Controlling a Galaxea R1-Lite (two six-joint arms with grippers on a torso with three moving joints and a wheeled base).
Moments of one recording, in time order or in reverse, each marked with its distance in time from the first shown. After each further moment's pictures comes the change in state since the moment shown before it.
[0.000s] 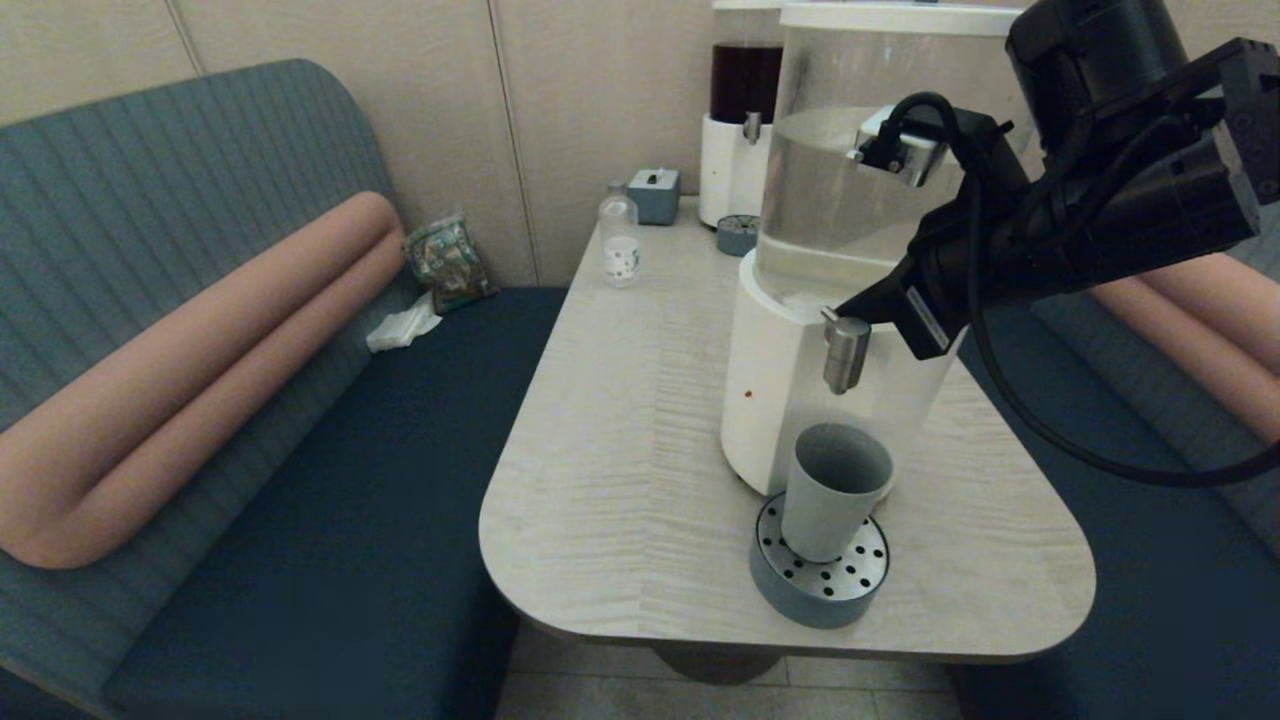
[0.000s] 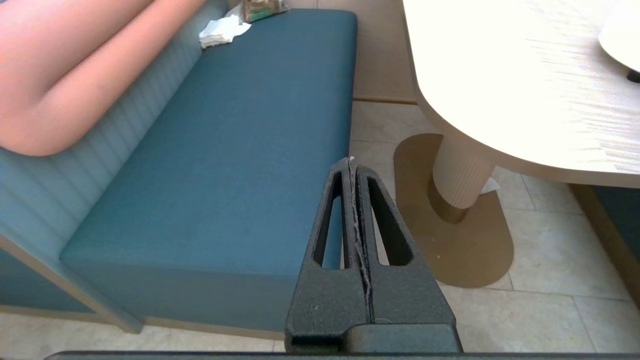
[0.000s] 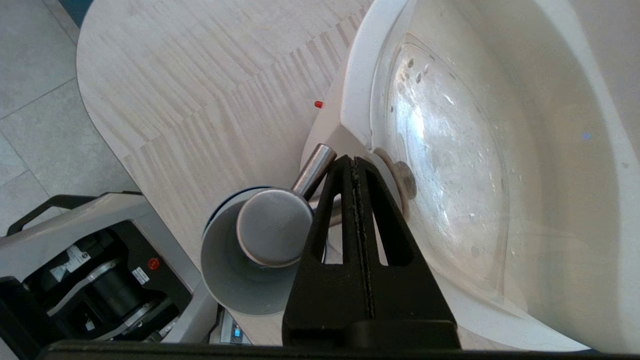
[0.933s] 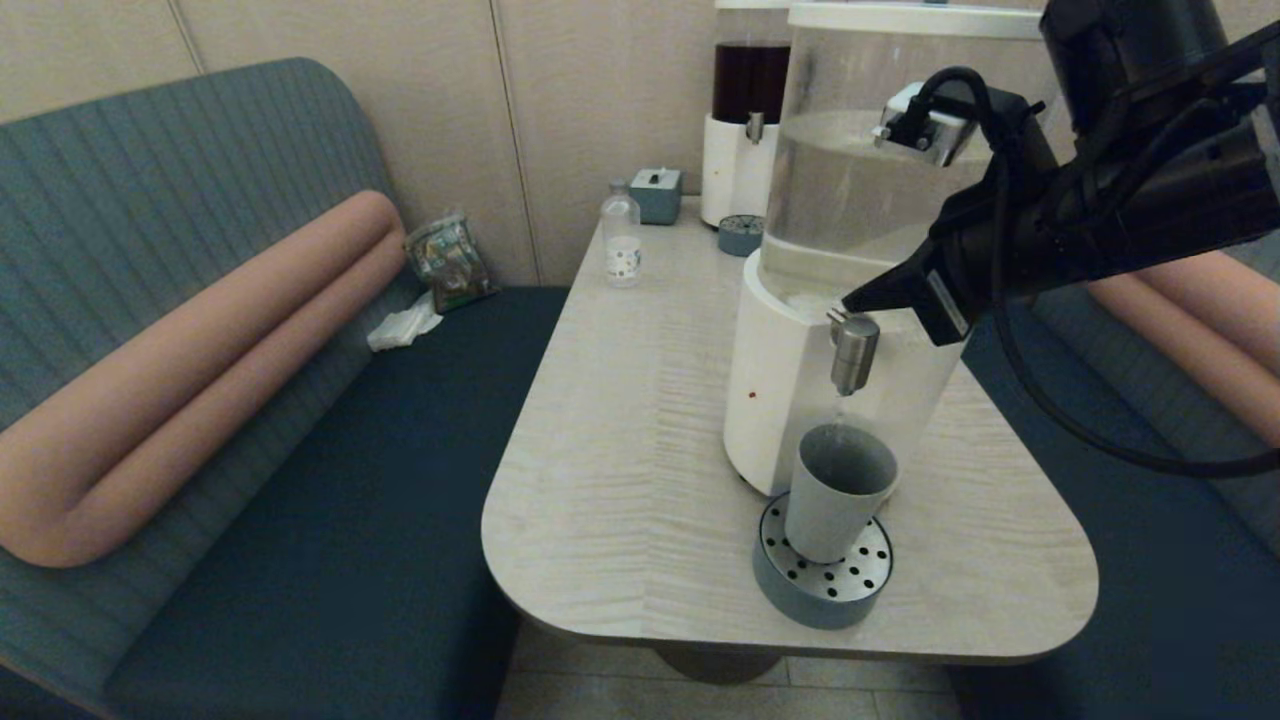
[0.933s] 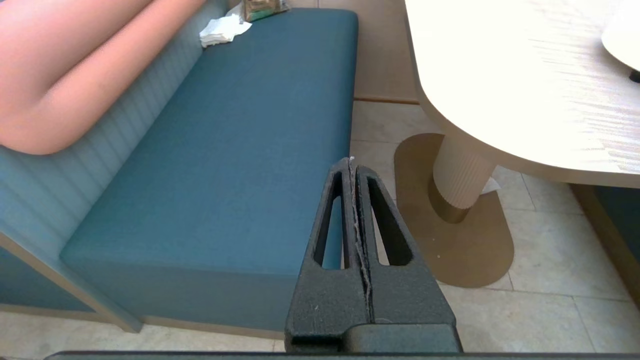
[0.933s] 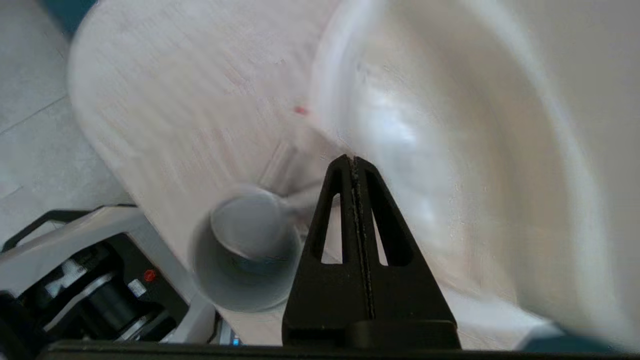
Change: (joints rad) left arm -0.001 0.000 0.000 0.000 0.000 0.000; right arm -0.058 -0.033 0.015 -0.017 0.004 0.006
